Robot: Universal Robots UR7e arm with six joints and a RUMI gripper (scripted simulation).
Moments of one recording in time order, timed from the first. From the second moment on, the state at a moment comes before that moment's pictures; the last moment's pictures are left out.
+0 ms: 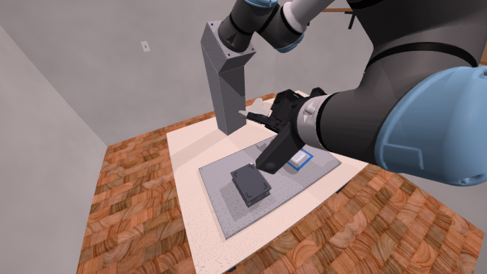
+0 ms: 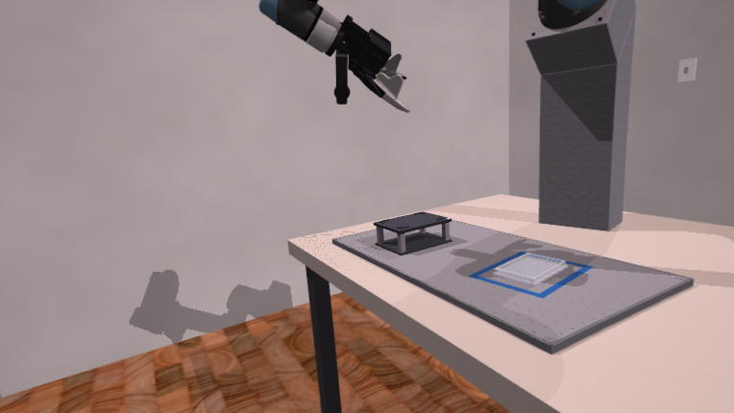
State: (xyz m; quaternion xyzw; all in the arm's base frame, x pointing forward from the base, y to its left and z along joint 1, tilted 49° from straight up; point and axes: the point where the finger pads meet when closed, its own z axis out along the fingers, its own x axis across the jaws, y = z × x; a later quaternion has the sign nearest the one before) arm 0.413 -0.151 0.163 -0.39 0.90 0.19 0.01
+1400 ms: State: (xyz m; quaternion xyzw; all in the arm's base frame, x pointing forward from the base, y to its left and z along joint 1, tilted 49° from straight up) arm 0.389 -0.040 0.254 -0.62 0.78 0.07 0.00
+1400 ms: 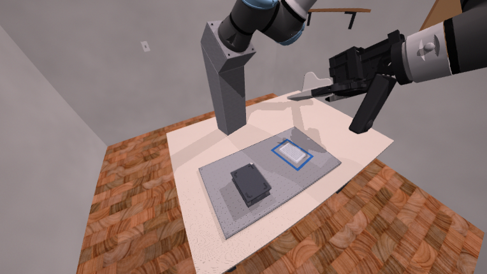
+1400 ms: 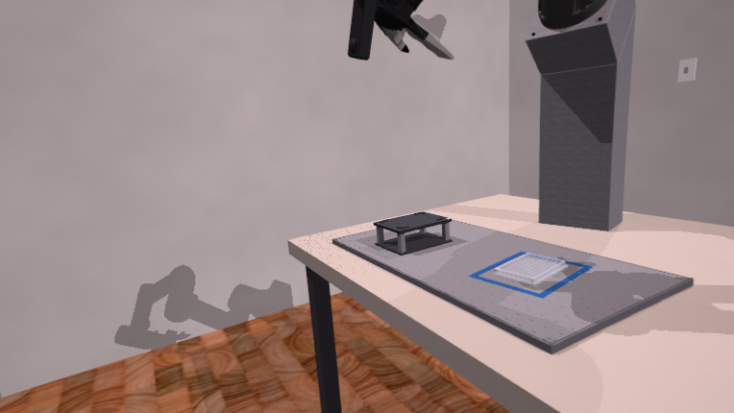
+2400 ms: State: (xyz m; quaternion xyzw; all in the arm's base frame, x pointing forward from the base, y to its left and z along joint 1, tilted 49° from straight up) arm 0.376 0.013 0.284 -0.72 0.69 -0.01 0.01
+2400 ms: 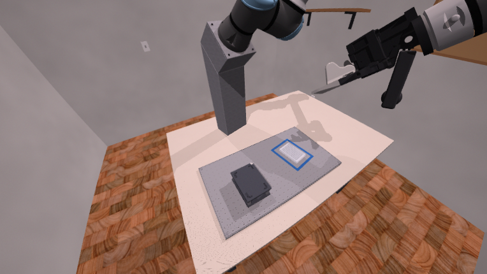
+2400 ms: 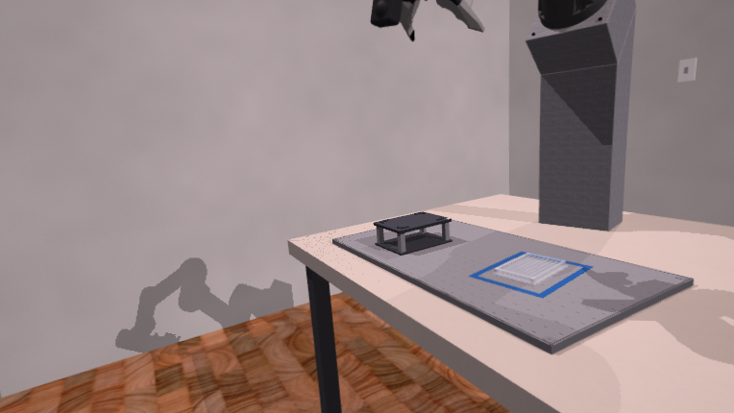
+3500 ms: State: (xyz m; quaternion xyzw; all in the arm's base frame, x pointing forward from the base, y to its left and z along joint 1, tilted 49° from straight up) arm 0.456 0.008 0.234 -0.72 0.69 -0.05 0.04
